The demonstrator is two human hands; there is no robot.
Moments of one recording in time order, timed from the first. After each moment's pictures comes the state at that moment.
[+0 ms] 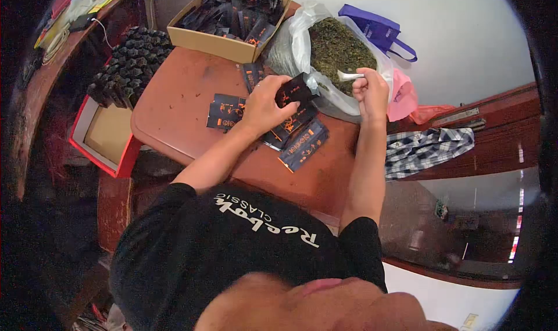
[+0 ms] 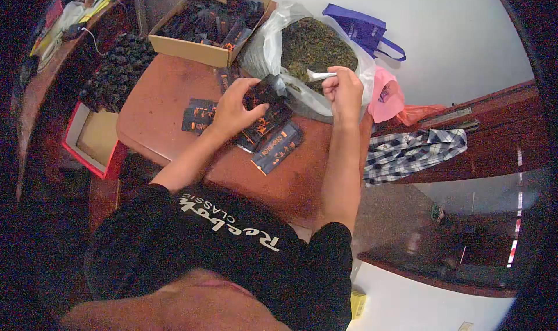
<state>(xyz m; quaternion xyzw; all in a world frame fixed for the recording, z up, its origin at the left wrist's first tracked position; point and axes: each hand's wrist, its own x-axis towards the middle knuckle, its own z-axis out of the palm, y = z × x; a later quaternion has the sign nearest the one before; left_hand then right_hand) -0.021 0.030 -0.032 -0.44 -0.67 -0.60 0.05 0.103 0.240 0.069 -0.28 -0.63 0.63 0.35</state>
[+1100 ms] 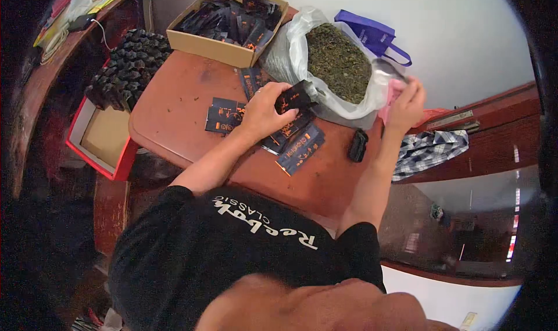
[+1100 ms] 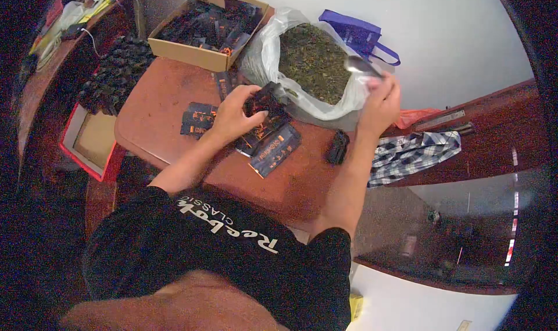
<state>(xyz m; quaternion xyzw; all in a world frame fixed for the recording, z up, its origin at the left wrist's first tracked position) -0.018 0.025 -0.031 -0.45 -0.67 -0.59 0.01 0.147 0.253 0.112 -0.30 -0.77 0.16 0.53</state>
